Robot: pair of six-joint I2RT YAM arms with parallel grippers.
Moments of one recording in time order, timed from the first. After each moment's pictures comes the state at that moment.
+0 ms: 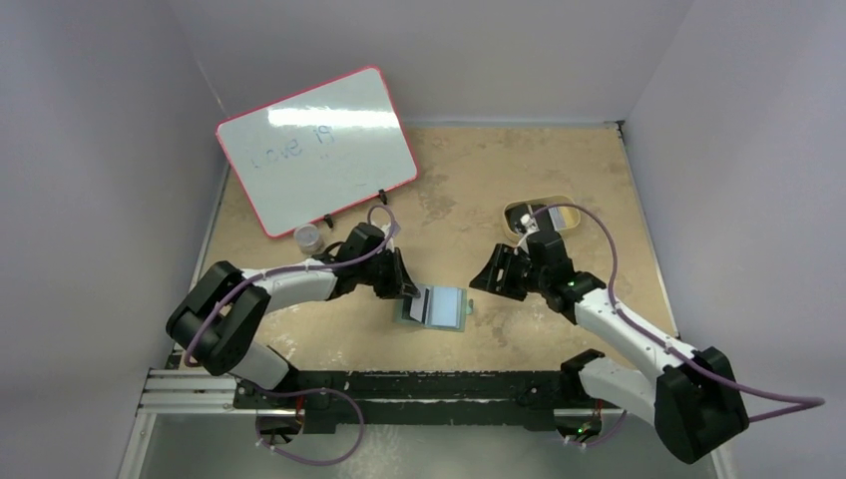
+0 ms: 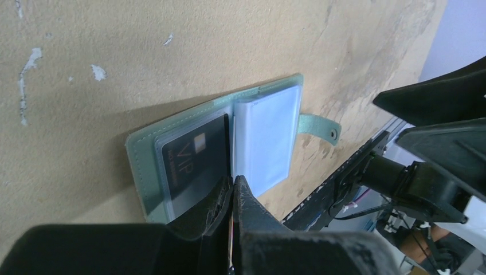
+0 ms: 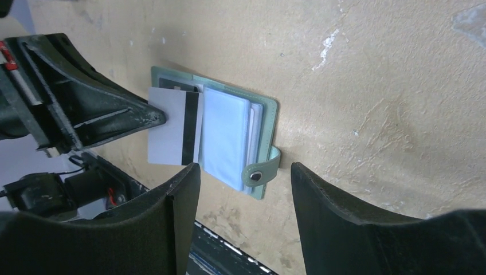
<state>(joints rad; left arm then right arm) -0.63 1.50 0.65 0.01 0.40 -0.84 0.43 1.02 0.50 -0.23 -0.30 0.72</state>
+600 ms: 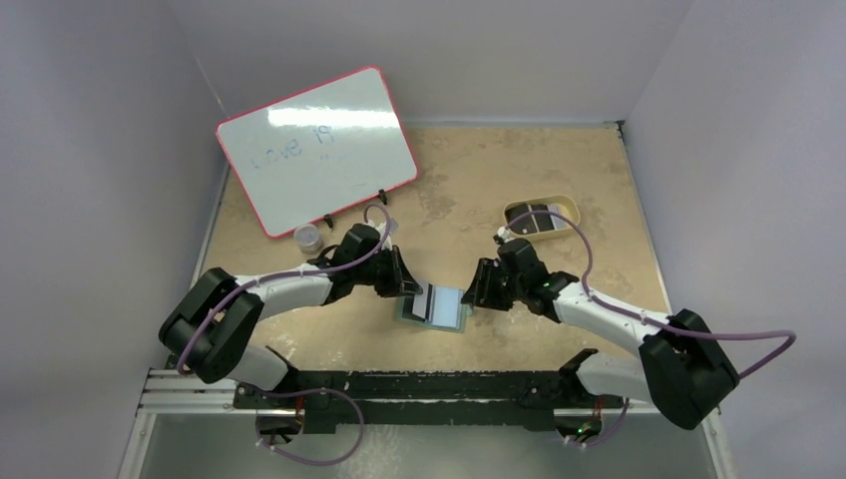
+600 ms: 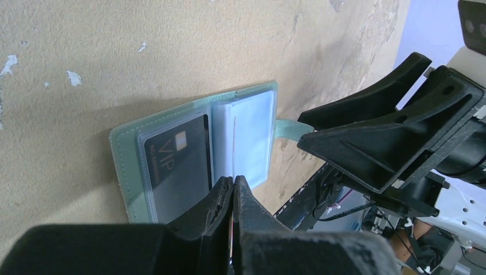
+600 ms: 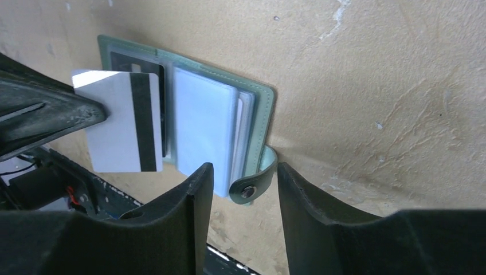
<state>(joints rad) -0.63 1.46 0.60 0.12 0.43 -0.90 0.60 1.19 0.50 -0.18 -0.17 0.77</state>
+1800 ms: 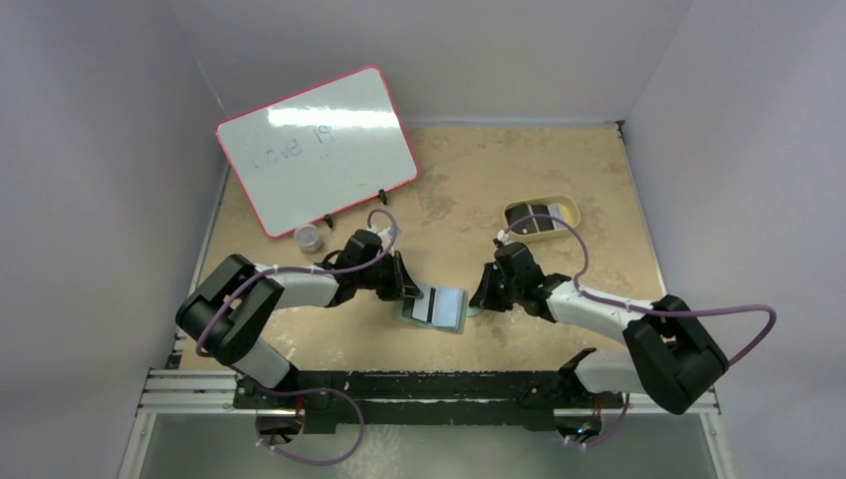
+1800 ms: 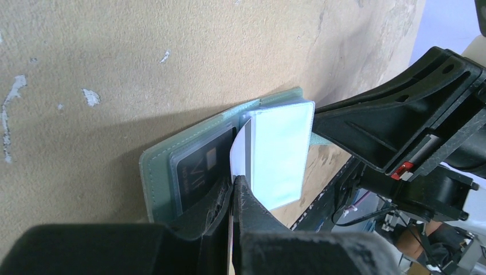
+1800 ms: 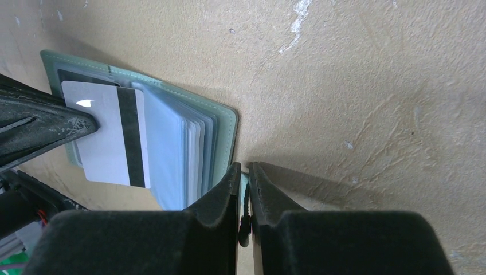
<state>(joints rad) -0.63 1.57 0.55 0.27 0.44 -0.87 0.61 1.28 0.46 -0.10 -0.11 0.77</state>
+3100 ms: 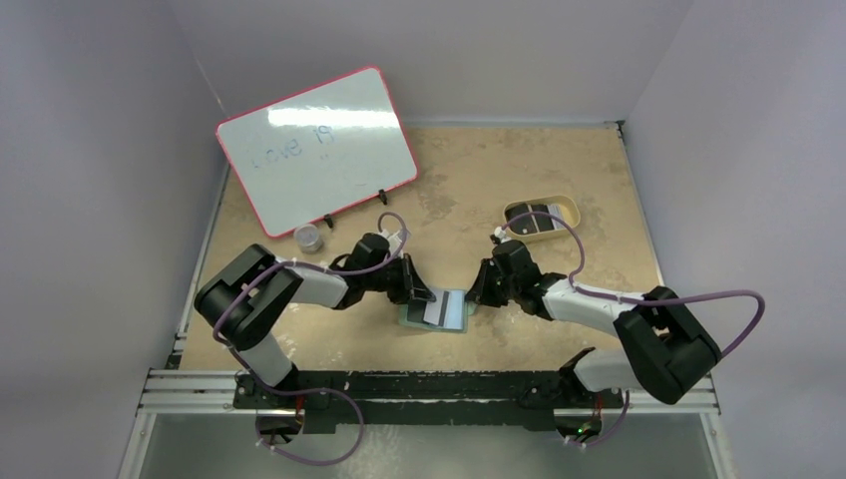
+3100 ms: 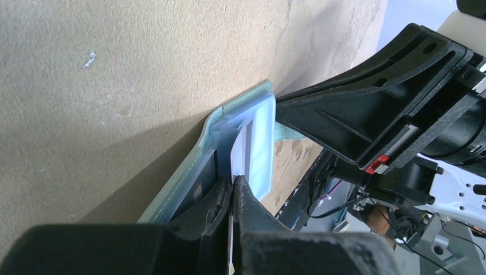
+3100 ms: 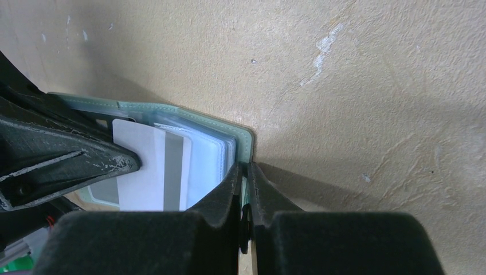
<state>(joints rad) -0.67 1.67 0.55 0.46 0.53 -0.96 0.61 1.34 0.46 0.01 -0.12 0.77</state>
